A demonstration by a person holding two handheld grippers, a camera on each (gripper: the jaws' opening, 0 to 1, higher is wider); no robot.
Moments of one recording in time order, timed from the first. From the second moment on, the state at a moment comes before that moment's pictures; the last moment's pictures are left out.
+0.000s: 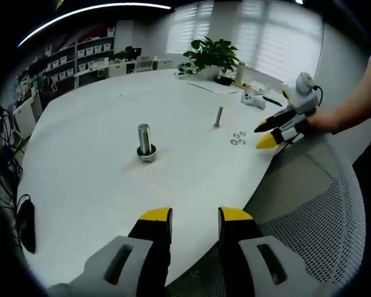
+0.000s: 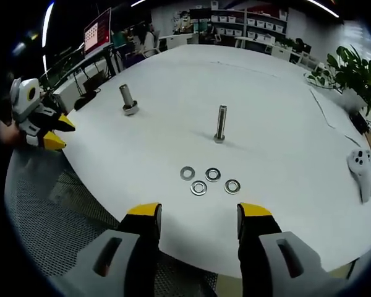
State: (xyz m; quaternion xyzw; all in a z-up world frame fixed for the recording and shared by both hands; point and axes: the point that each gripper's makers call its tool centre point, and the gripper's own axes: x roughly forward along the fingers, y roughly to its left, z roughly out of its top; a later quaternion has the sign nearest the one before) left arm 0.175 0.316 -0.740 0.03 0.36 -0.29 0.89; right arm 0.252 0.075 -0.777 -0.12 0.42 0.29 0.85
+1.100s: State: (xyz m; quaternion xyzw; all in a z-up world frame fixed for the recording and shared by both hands) left arm 0.172 0.317 -0.743 0.02 0.36 -0.29 0.89; right arm 0.268 0.070 -0.785 -0.16 0.46 0.30 0.82
